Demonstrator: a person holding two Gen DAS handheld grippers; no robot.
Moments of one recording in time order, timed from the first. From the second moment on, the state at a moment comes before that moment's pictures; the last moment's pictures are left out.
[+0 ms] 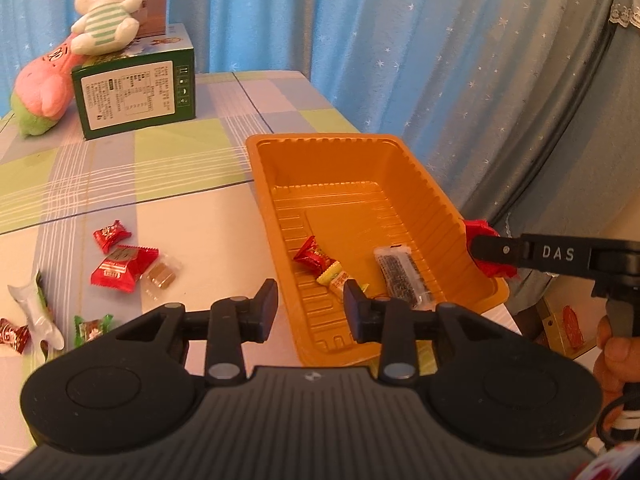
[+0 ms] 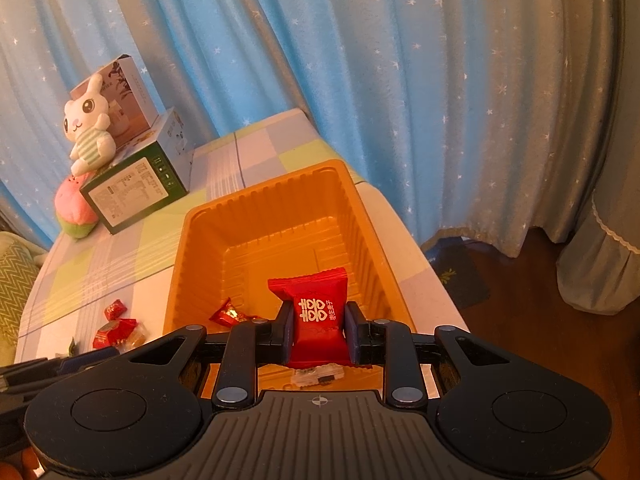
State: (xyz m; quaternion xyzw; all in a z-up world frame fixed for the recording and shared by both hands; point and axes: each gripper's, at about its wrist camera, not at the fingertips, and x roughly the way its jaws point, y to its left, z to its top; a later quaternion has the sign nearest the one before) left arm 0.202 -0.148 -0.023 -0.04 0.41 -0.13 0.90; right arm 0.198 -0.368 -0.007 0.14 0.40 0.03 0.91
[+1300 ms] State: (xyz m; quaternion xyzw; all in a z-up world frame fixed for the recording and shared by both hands) left arm 0.144 -0.087 0.001 -0.07 0.39 -0.08 0.91; right arm 0.149 -0.345 0.005 0.18 0.40 0.04 0.90
